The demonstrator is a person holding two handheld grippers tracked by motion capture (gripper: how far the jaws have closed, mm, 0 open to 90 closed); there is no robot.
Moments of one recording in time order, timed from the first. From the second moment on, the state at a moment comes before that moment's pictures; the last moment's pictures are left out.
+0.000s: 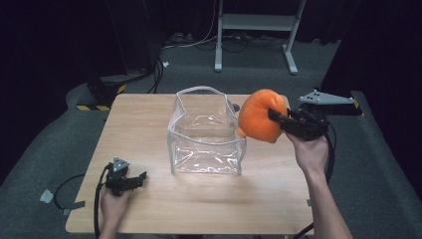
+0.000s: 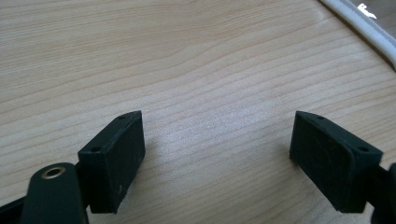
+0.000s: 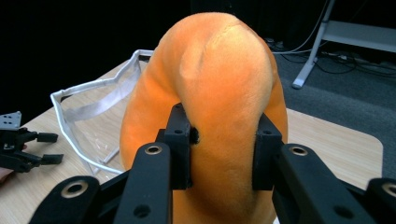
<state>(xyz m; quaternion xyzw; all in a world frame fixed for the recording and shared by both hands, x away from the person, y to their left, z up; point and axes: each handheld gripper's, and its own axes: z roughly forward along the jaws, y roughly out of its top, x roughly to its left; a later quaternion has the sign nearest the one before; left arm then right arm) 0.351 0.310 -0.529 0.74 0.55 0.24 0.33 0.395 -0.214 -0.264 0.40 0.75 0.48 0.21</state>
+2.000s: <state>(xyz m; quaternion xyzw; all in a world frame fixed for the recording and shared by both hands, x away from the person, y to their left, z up) 0.351 0.310 -0.529 0.73 0.55 0.24 0.33 0.410 -0.144 -0.253 0.35 0.78 0.49 0.18</state>
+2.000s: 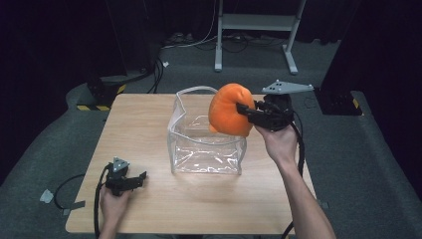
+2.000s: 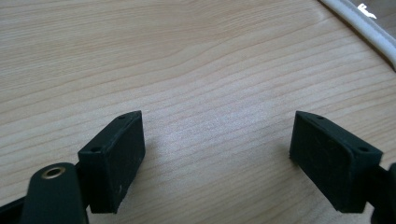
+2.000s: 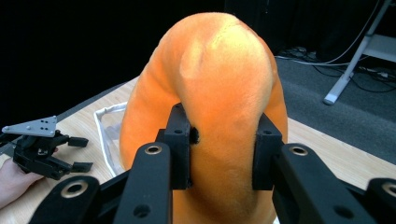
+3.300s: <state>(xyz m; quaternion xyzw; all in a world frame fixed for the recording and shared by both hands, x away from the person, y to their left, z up) 0.351 0.310 -0.529 0.73 0.55 0.24 0.33 0.421 -0.110 -0.276 0.34 0.80 0.47 0.17</state>
